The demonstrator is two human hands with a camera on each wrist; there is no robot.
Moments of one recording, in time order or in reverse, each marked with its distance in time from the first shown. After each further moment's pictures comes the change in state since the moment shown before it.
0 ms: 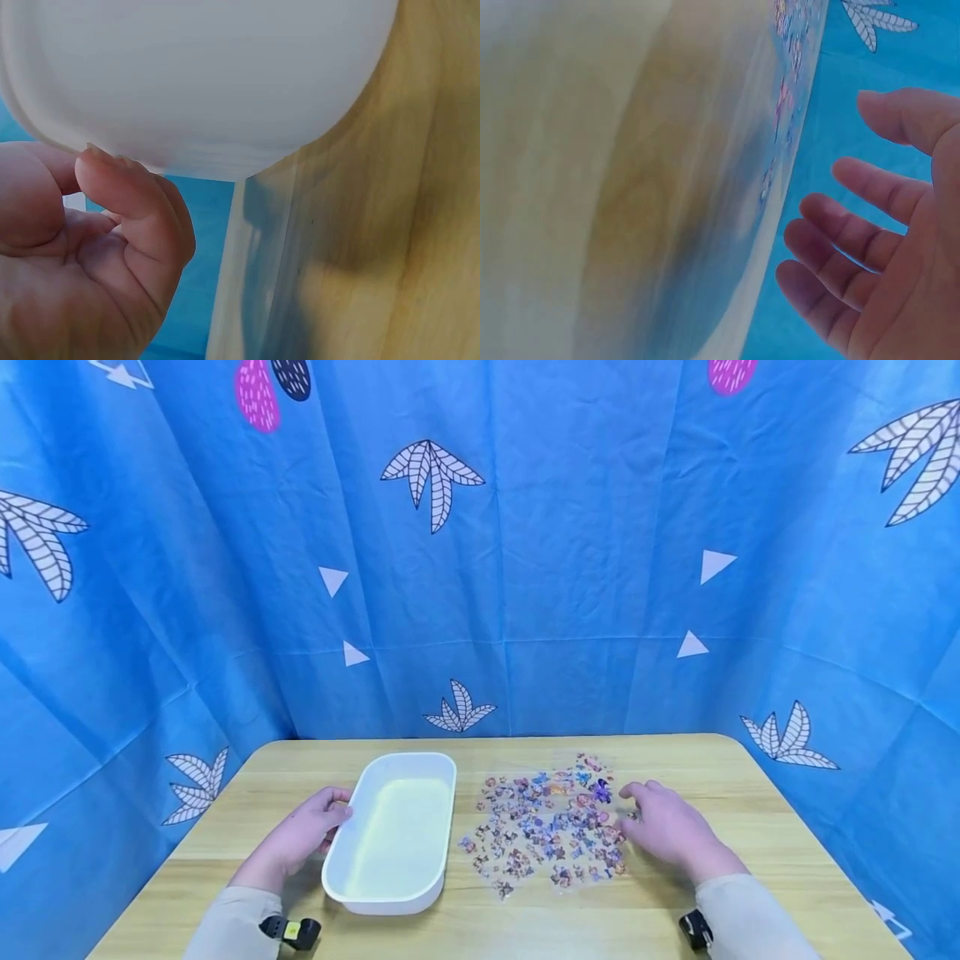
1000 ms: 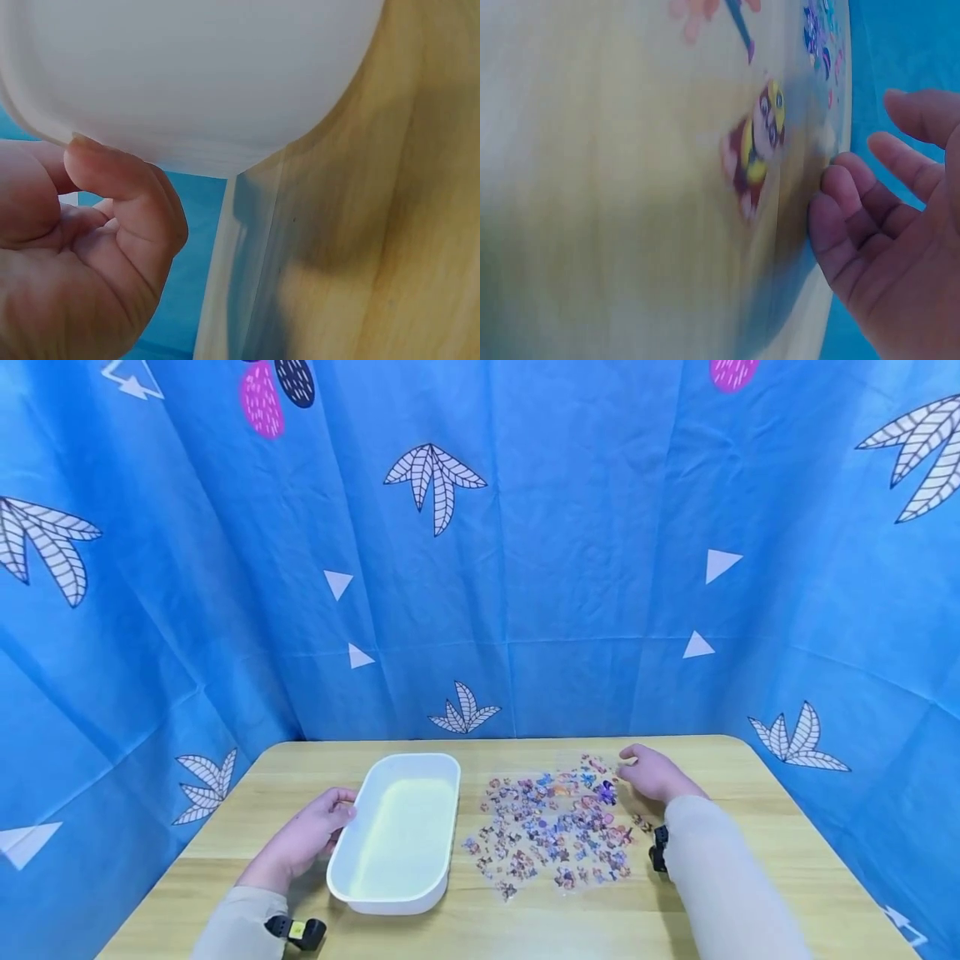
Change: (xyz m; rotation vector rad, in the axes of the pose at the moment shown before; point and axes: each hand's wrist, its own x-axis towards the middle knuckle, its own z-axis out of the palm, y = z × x) left_hand 0.000 -0.006 -0.002 -0.079 -0.036 0.008; right_hand 0.084 0.043 -0.001 0.271 -0.149 0.116
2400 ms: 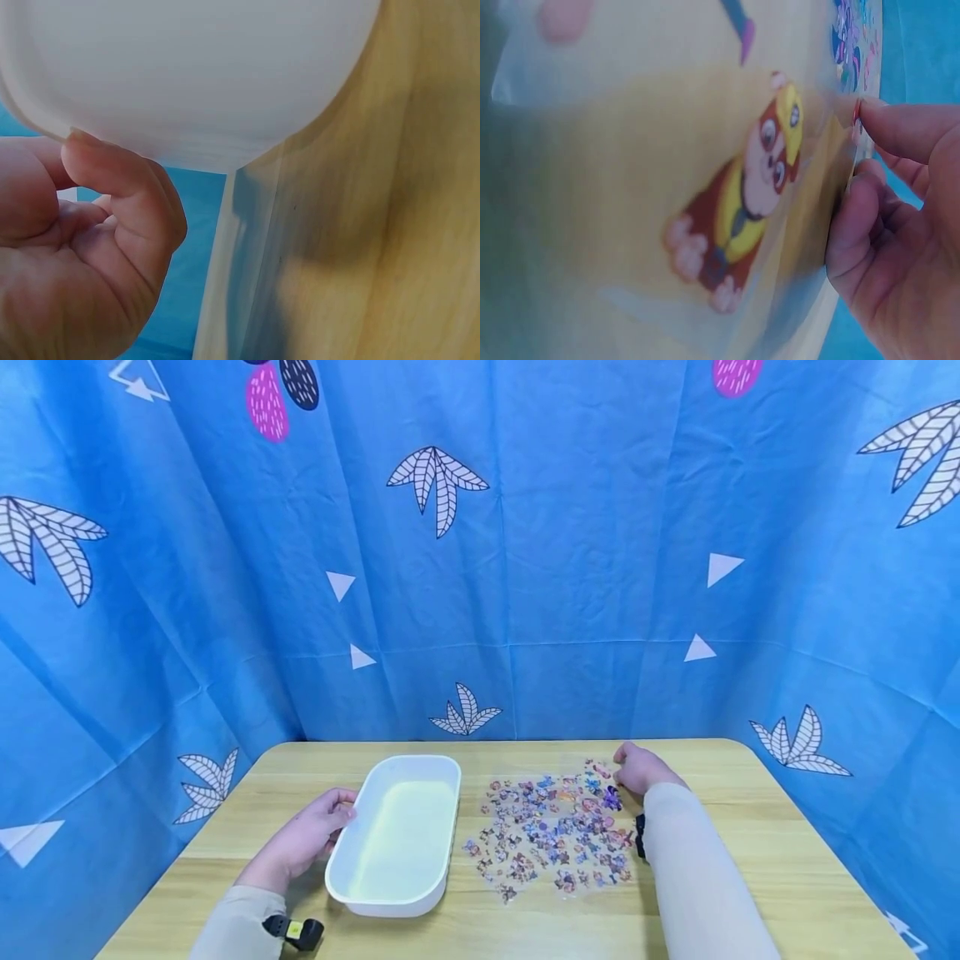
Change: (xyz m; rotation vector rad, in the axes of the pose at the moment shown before) left_hand 0.002 -0.002 -0.002 0.002 -0.006 0.002; right_hand 0.029 -0.003 0.005 -0.091 -0.049 0.120
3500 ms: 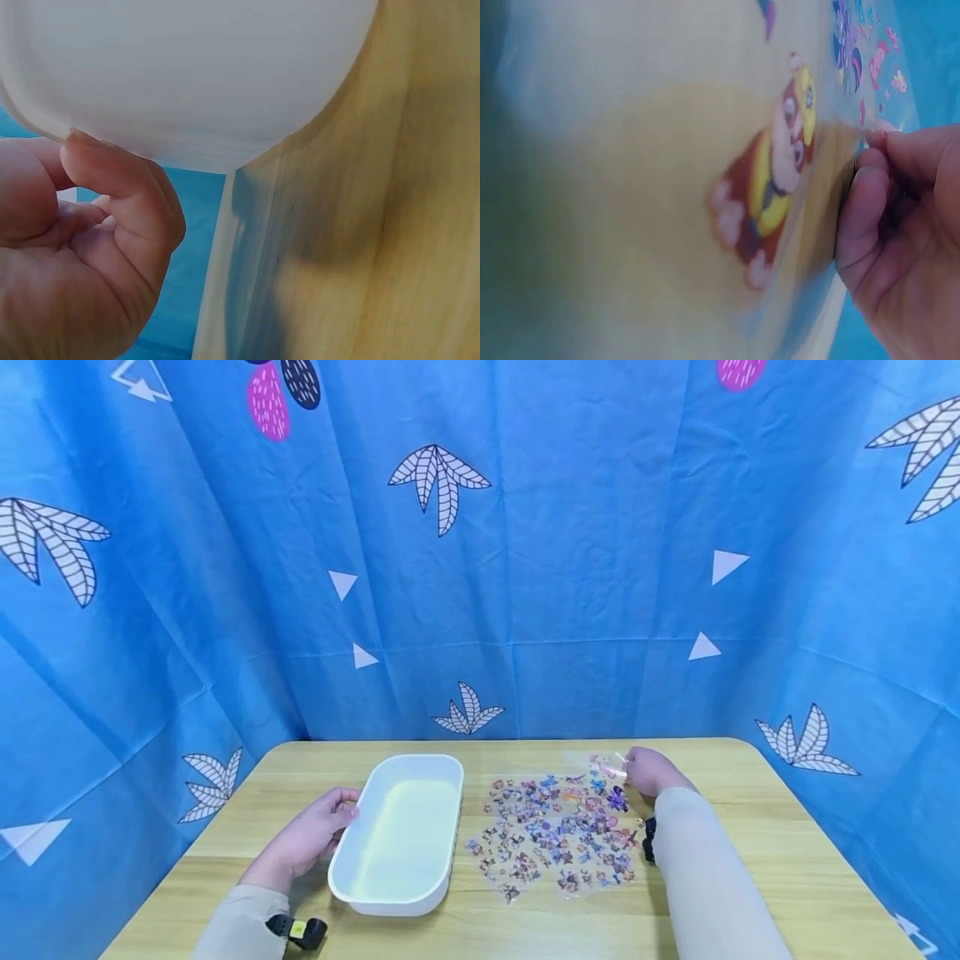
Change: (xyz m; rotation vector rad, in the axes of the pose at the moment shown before) left_hand -0.002 0.003 0.001 0.002 0.017 -0.007; right_hand -0.007 0.006 -0.001 0.025 0.021 -0.064
